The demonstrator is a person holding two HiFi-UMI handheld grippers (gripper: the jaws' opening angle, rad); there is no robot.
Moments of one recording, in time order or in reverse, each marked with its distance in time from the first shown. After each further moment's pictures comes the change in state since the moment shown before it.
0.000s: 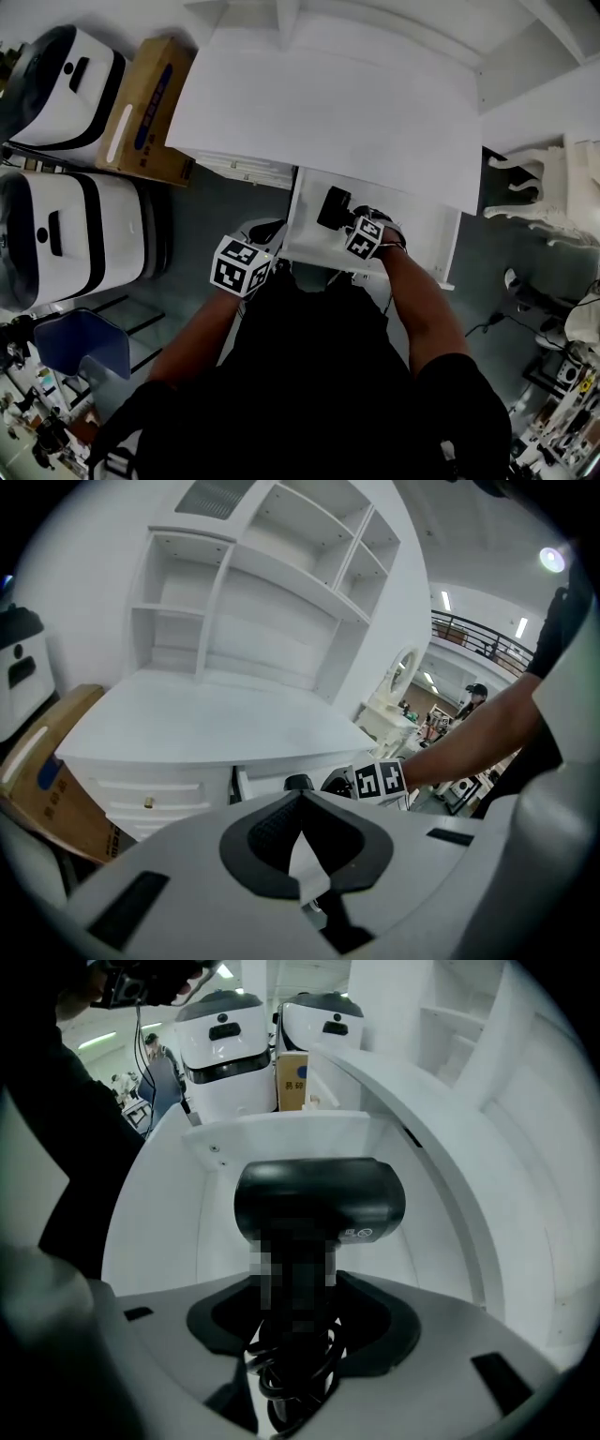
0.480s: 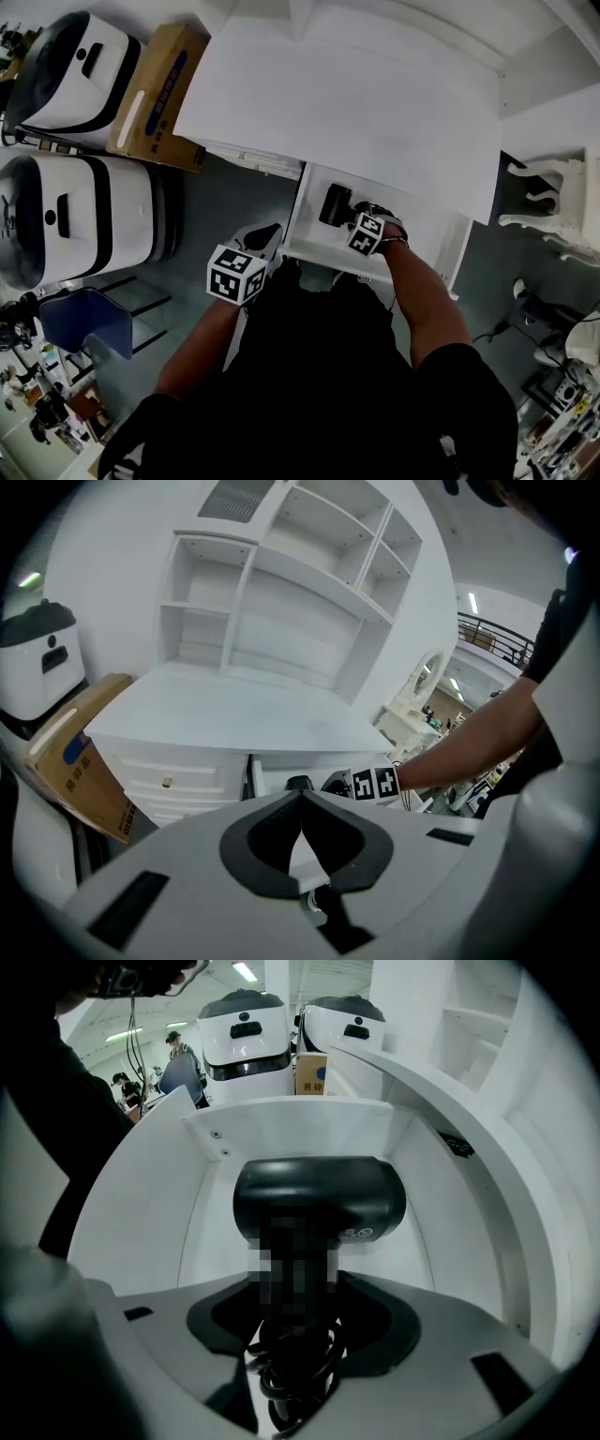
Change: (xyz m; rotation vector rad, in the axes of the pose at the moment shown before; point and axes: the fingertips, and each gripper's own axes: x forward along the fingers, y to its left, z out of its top) left arm -0.010 0.004 -0.014 -0.100 0.005 0.118; right arm 0.033 0.000 0.006 -0.099 -0.035 0.069
